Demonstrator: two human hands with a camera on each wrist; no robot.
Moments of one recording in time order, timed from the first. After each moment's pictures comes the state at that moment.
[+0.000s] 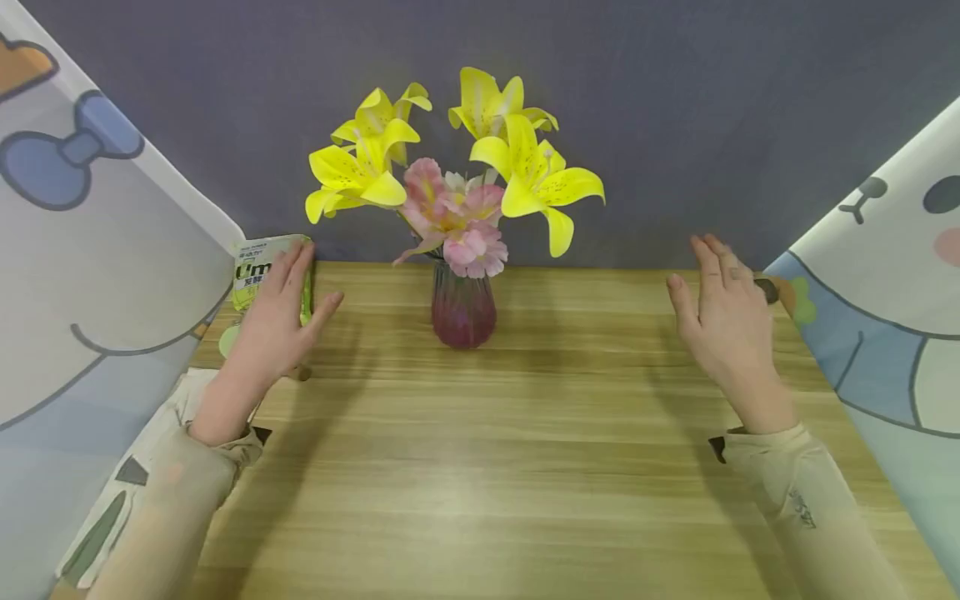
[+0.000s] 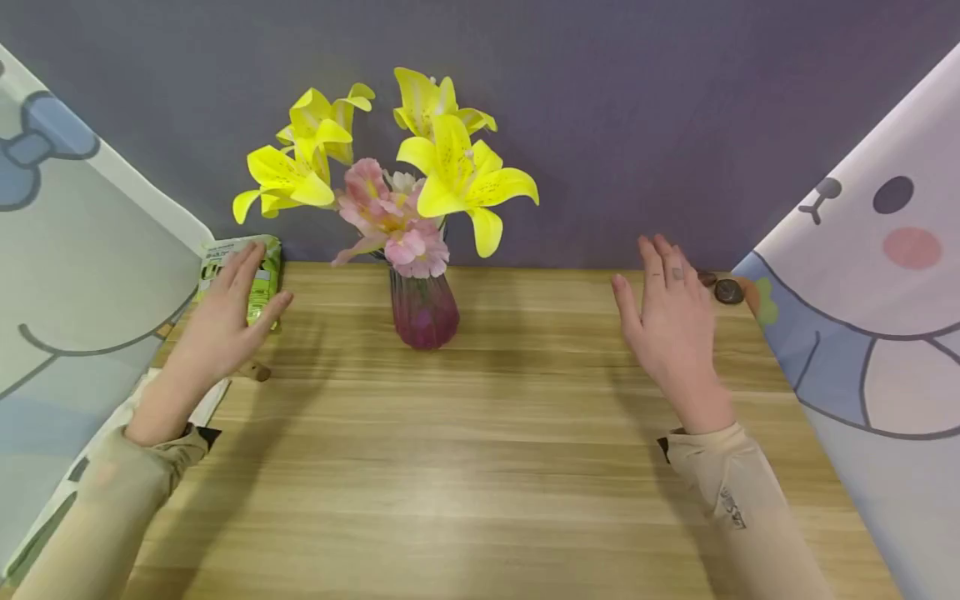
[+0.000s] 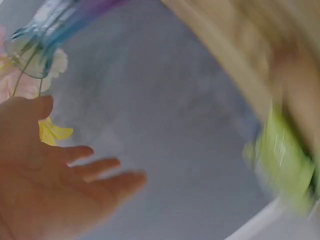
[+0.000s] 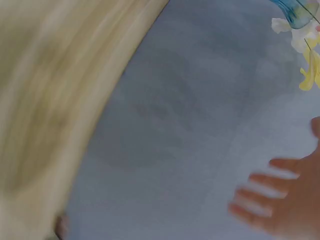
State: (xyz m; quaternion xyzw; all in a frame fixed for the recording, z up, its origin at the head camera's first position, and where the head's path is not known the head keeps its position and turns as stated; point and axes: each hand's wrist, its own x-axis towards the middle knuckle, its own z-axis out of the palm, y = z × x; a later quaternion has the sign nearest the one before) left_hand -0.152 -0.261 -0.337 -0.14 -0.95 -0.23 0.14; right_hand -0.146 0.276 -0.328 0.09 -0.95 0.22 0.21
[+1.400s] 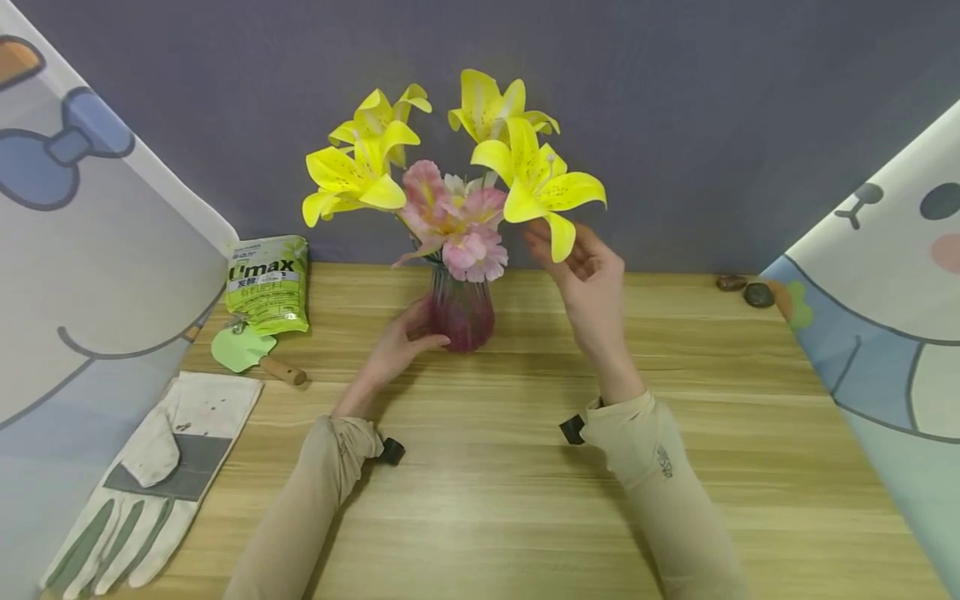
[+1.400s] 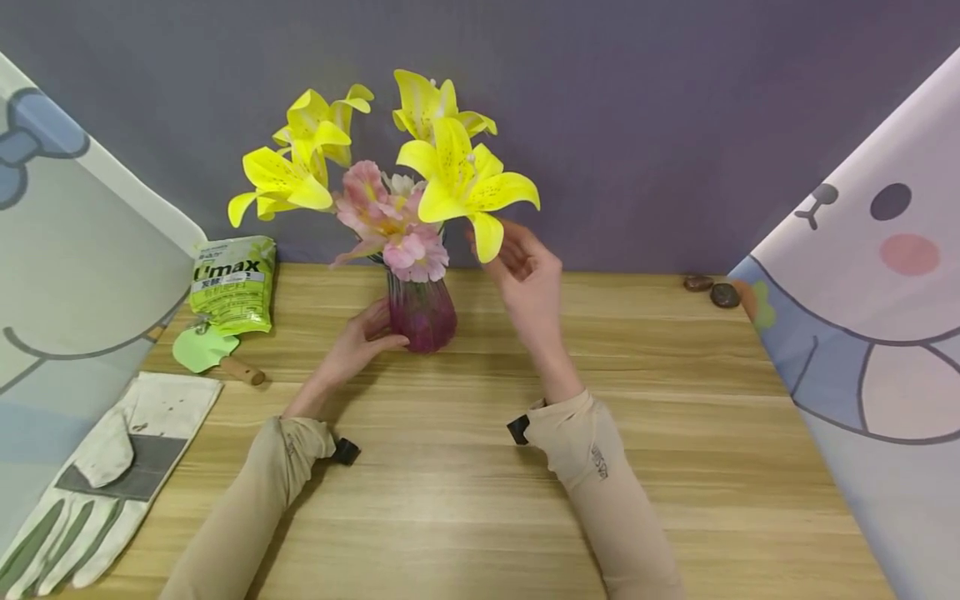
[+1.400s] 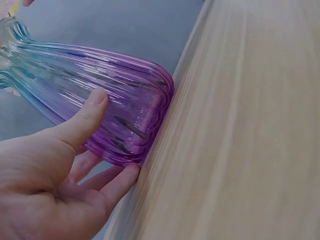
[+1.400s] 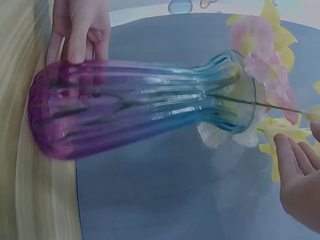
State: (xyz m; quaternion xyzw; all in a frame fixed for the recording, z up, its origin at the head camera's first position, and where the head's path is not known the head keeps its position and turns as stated) left_hand -0.202 -0.160 -0.449 -0.19 -0.76 -0.62 -0.04; right_hand -0.178 0.119 -0.313 0.21 -0.61 0.74 0.19
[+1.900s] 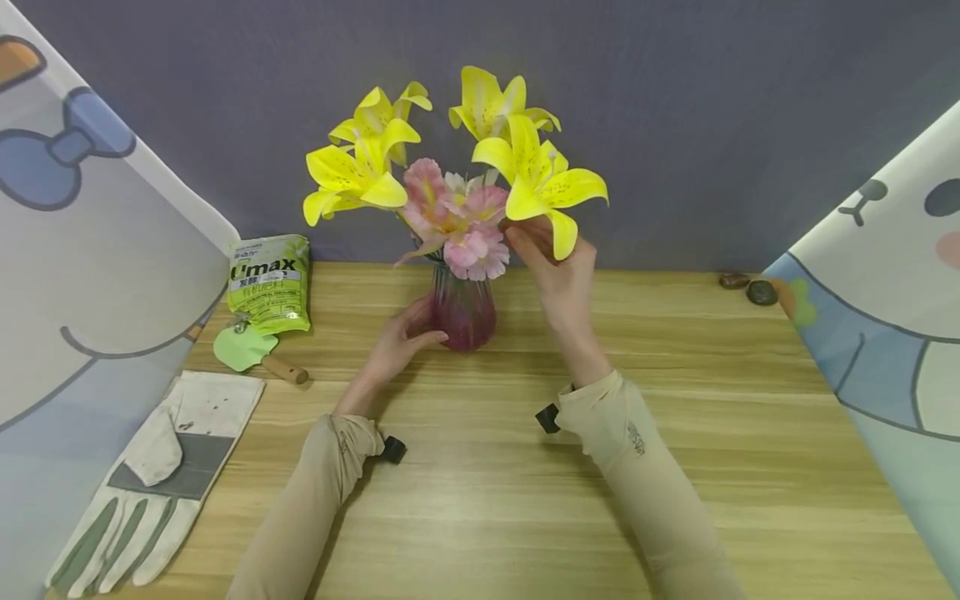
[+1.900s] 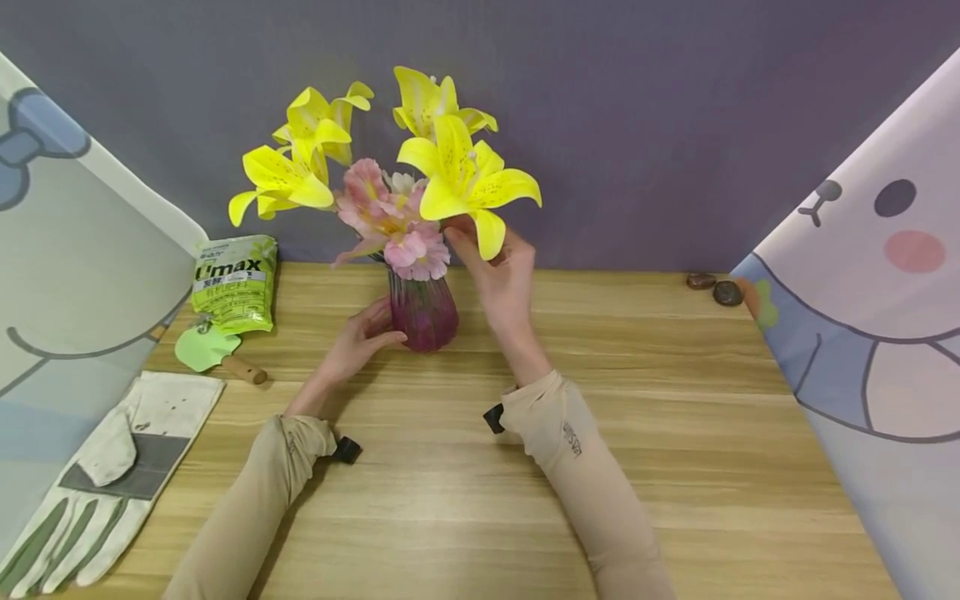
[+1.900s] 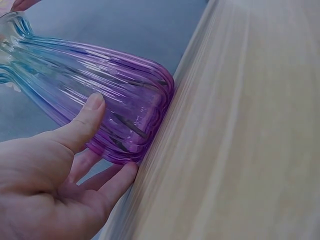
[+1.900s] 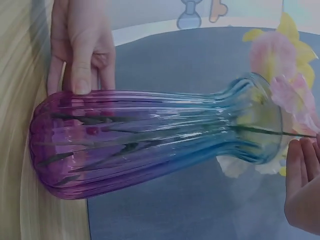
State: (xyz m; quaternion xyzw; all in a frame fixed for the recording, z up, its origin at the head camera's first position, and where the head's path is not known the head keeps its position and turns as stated) left_hand -0.205 -0.162 -0.455 -0.19 -0.77 -0.61 -0.02; right_hand -0.197 0.088 -0.317 0.23 -0.60 0.72 0.25
